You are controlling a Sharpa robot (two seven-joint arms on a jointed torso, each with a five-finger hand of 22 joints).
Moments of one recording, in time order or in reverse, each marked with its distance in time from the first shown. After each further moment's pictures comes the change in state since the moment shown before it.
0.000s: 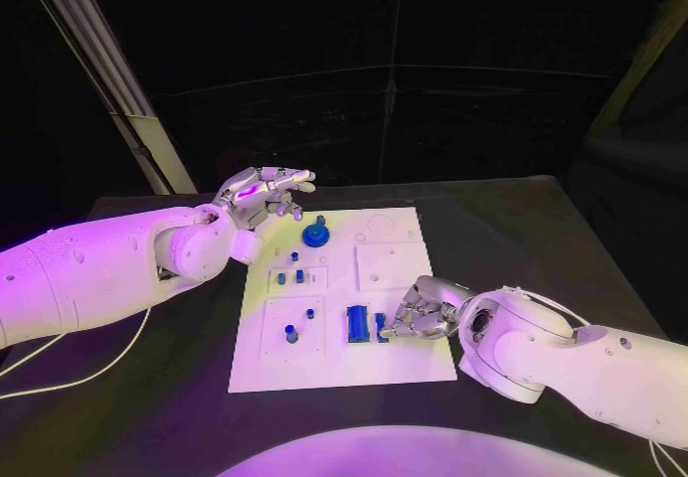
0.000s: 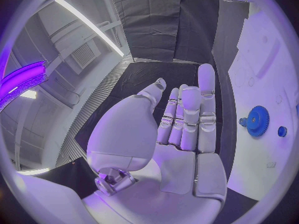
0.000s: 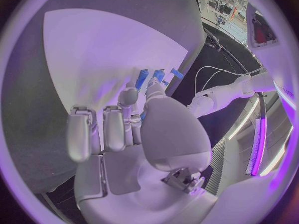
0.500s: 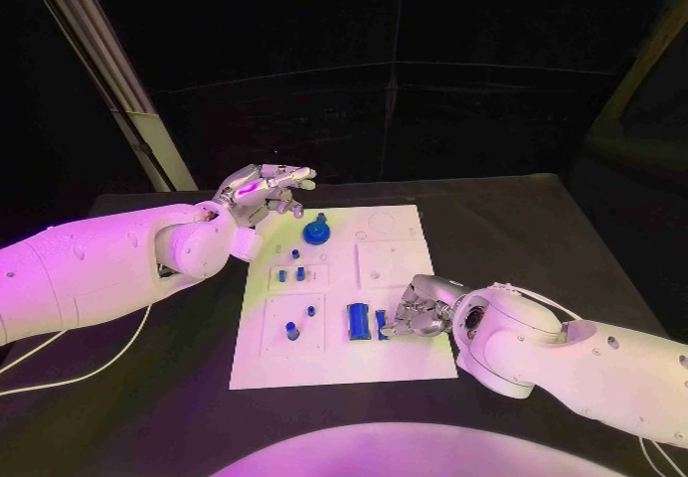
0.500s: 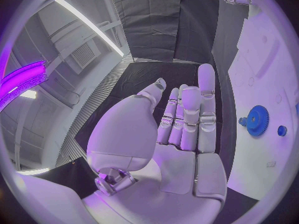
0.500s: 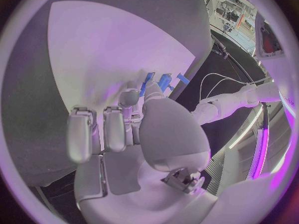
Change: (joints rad) left arm 0.000 -0.002 0.000 0.001 0.000 0.000 0.000; left_hand 0.000 0.000 0.000 0.000 0.000 0.000 0.000 0.000 0.000 0.000 0.000 0.000 0.000 0.000 0.000 0.000 0.000 0.000 0.000 0.000 0.000 0.000; right arm 0.000 0.034 0.000 -0.022 -0.074 0.042 -0.056; right_hand 0.020 0.020 -0.010 -0.010 0.006 0.004 -0.004 0.012 0.007 0.011 -0.004 0.012 0.008 0.004 -0.004 0.009 0.008 0.000 0.007 -0.007 0.004 0.000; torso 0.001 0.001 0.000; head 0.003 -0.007
